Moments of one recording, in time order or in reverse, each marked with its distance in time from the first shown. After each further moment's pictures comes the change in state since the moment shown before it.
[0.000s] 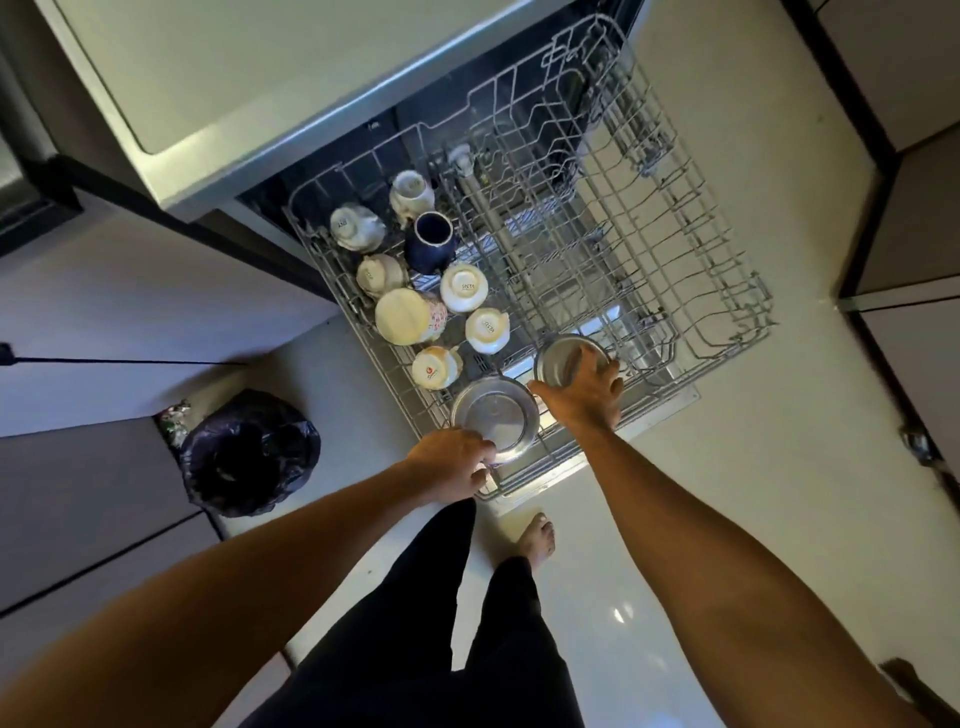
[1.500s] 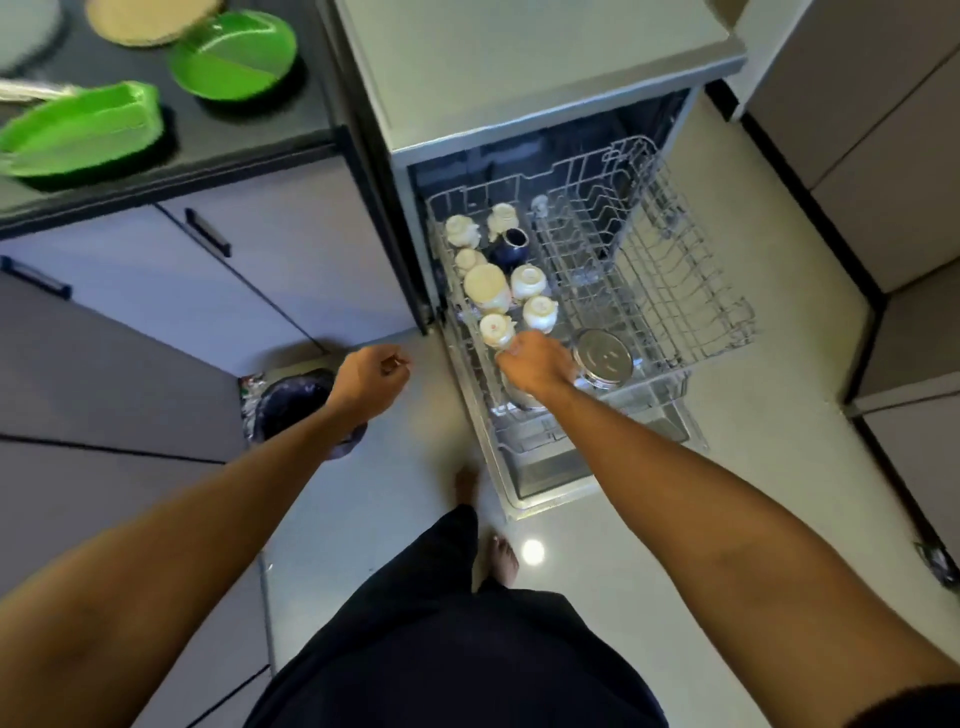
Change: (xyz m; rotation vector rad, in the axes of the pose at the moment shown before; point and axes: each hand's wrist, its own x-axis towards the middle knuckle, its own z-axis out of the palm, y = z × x) left_hand -0.227 0.009 -0.005 -0.350 0.829 -0.505; right_hand -0.229 -0.046 -0.021 -0.117 0.002 -0.551
